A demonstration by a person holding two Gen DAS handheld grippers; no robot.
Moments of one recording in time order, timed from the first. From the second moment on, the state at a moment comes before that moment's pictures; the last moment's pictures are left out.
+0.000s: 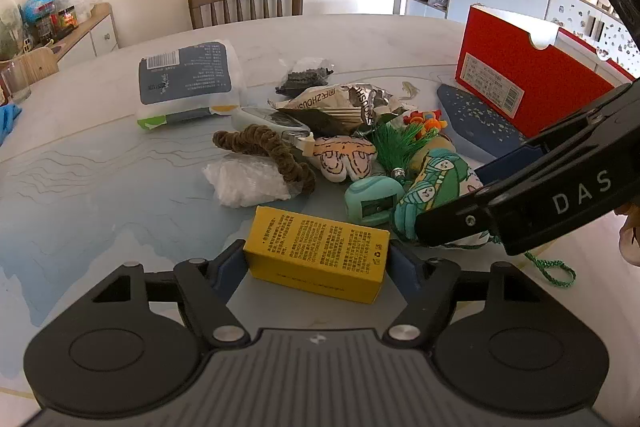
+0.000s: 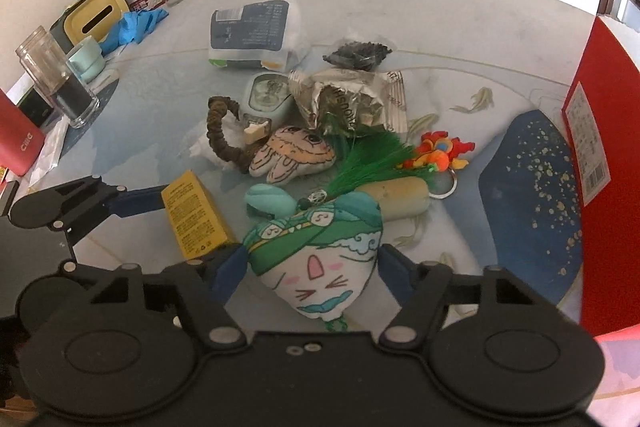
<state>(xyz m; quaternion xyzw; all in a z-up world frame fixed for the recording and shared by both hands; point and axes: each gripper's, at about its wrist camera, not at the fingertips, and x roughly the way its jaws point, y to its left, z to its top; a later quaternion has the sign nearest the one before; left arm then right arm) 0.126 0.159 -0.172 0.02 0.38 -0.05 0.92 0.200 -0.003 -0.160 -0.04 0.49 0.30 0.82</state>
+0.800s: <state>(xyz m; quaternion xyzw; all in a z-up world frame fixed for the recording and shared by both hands) 0.120 0.141 -0.091 0.03 0.36 -0.11 0.93 0.181 -0.048 -0.065 0.01 0.43 0.27 0.86</state>
